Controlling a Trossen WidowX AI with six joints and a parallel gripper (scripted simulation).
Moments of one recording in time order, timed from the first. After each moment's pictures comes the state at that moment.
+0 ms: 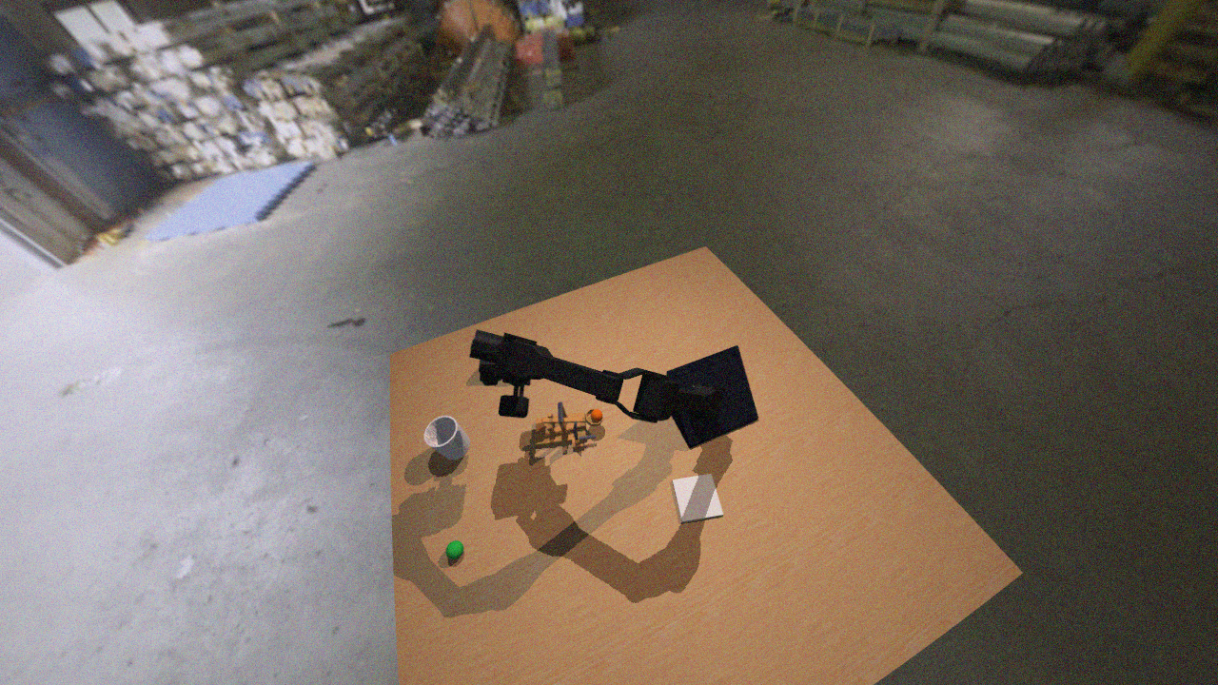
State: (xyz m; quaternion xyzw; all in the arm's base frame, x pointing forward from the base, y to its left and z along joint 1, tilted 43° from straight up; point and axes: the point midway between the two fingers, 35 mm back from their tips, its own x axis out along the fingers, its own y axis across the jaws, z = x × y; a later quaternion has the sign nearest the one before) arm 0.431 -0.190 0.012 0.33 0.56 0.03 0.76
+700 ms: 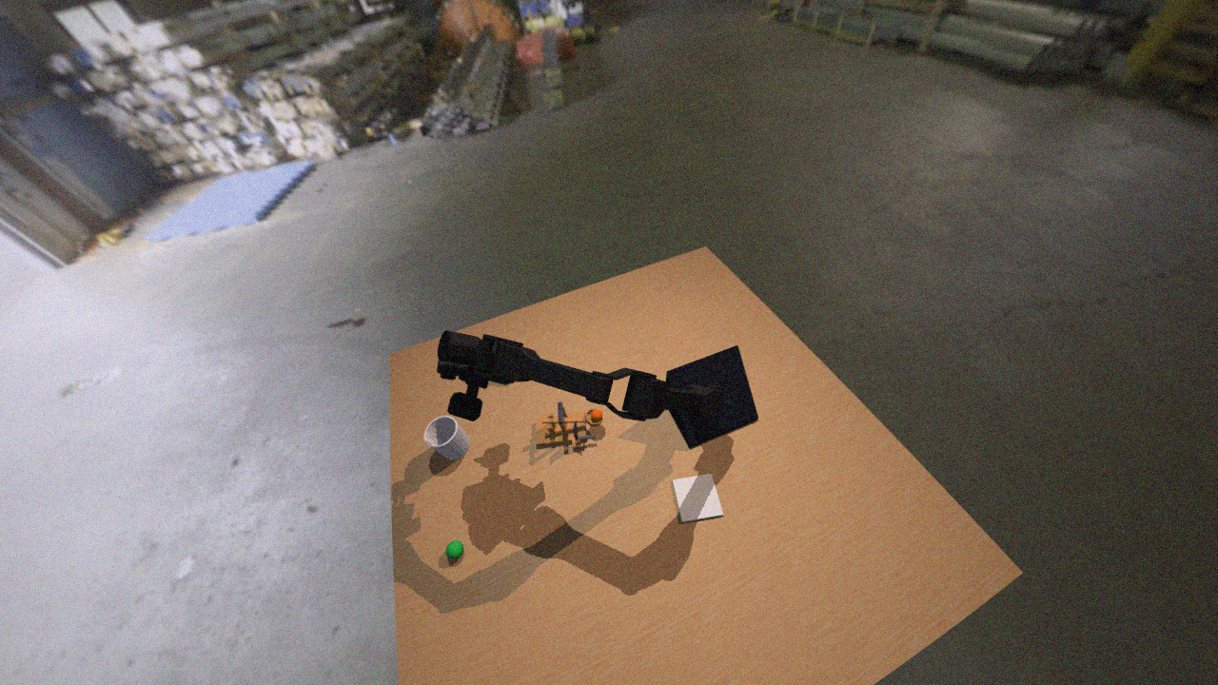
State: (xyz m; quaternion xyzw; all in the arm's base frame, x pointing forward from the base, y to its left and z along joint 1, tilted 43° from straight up) arm 0.534 -0.227 0.057 0.40 0.38 0.01 0.84
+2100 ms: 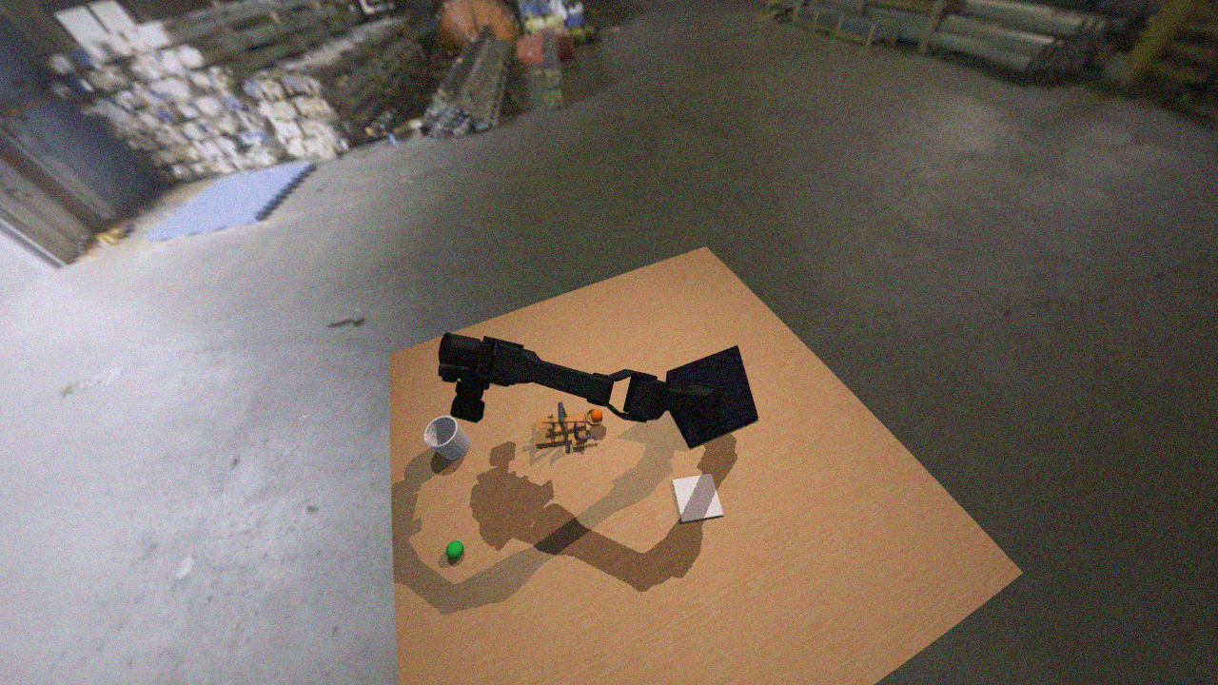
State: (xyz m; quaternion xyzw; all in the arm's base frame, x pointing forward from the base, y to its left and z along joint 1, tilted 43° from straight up) arm 0.532 -0.224 0.056 0.38 0.39 0.01 0.84
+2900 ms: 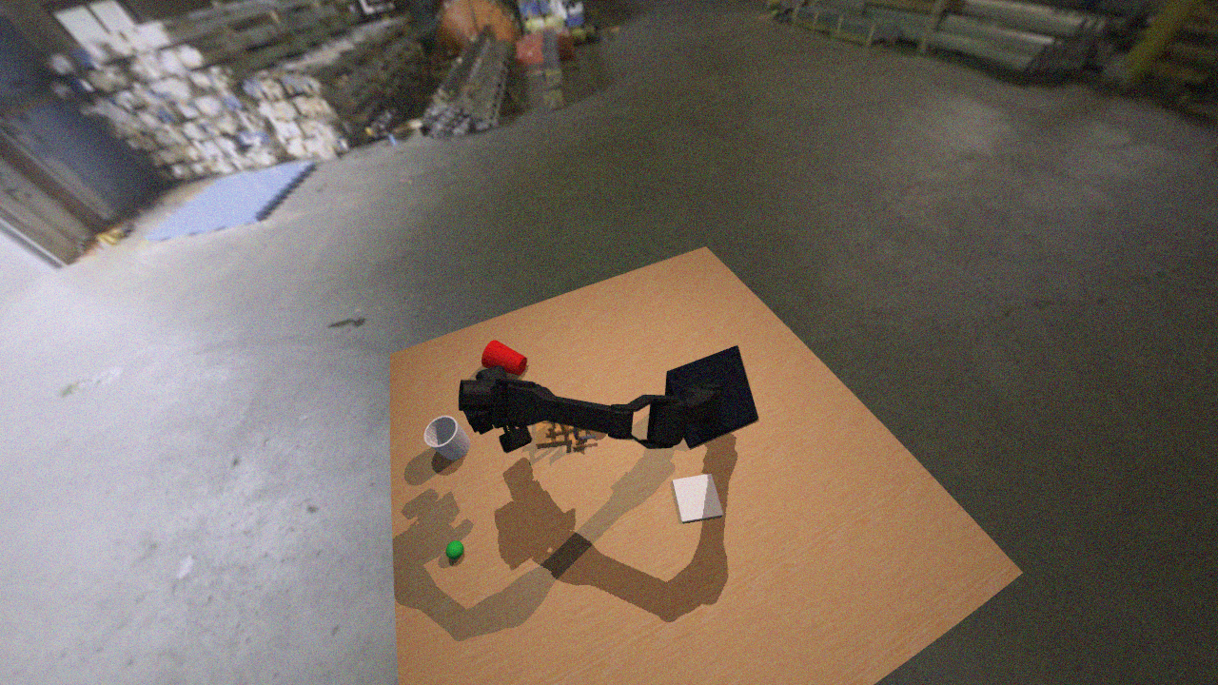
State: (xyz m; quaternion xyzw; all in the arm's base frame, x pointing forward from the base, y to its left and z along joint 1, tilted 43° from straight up) arm 0.482 -0.144 0.044 0.10 0.51 0.10 0.85
